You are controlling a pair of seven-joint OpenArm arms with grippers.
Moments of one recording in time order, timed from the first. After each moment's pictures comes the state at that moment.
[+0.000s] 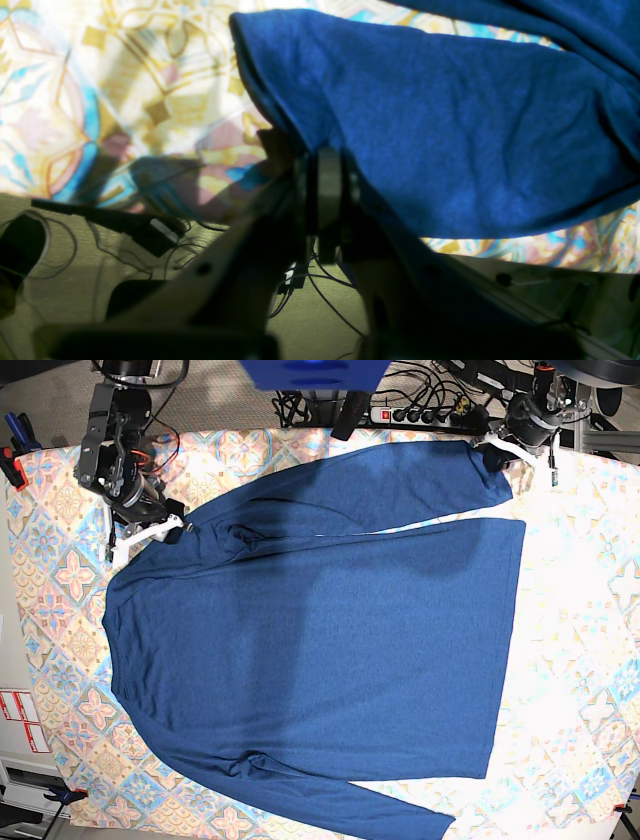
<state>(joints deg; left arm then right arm) 42.5 -23.2 -11.1 95.2 -48.3 -6.0 26.2 -17.6 7.6 17.4 92.2 29.3 1.4 -48.4</state>
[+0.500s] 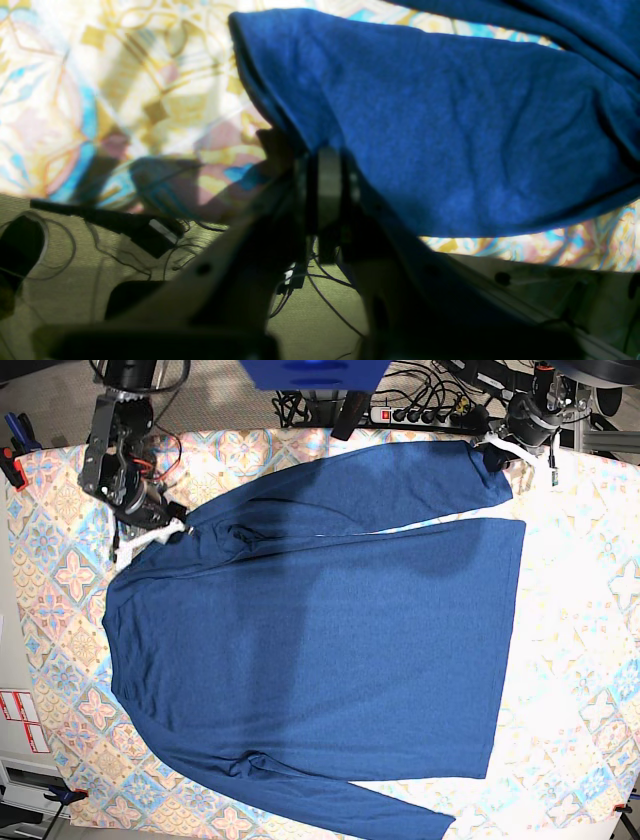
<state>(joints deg) 42.5 -23.2 -11.1 95.2 -48.3 -6.0 26.2 -14.6 7.5 17.4 86.9 29.3 1.4 -49.0</state>
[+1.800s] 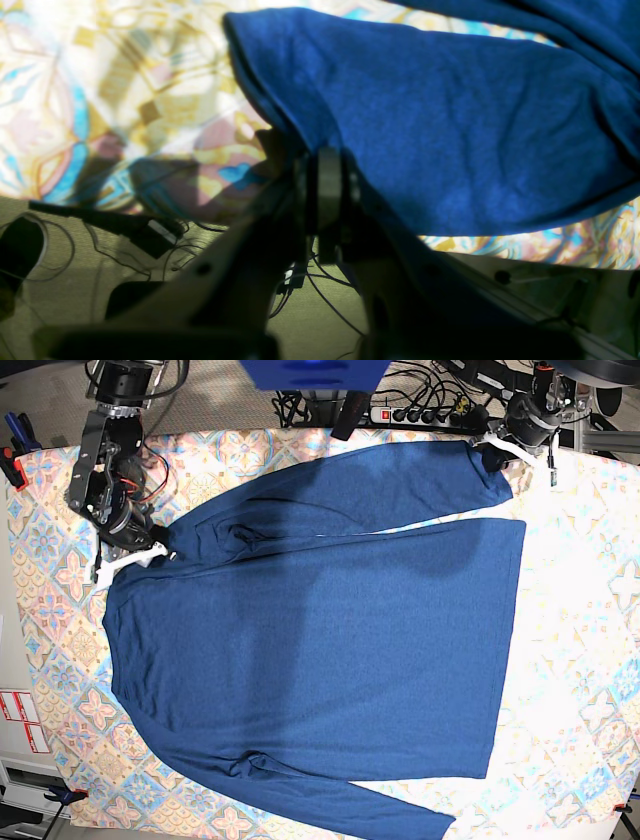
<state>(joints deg) 42.5 -23.2 -11.0 95.2 -48.1 -6.1 26.2 -9.7 8.0 20.5 83.6 28.7 1.2 -48.6</state>
